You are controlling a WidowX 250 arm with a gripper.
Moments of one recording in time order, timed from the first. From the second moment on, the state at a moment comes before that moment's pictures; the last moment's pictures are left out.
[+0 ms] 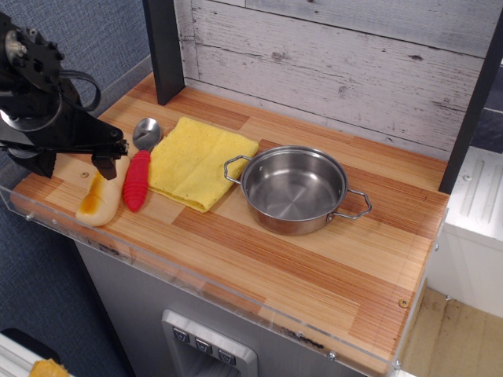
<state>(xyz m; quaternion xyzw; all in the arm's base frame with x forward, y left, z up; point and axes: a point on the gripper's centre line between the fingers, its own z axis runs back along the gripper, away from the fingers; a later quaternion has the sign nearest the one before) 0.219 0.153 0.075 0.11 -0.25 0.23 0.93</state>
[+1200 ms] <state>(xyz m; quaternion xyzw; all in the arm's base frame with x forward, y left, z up) 0.227 0.152 0.016 0.11 -0.17 0.20 0.96</state>
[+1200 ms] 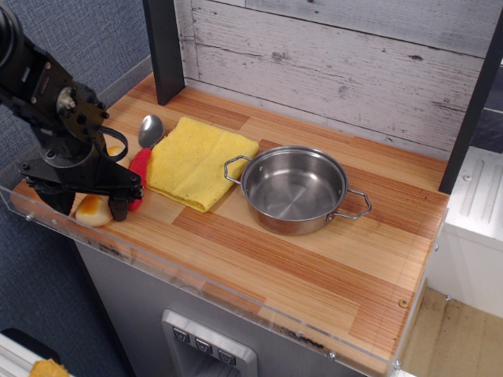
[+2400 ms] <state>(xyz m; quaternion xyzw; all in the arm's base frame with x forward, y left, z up) 0.228 0.161 0.048 0.16 -0.25 0.15 0.94</state>
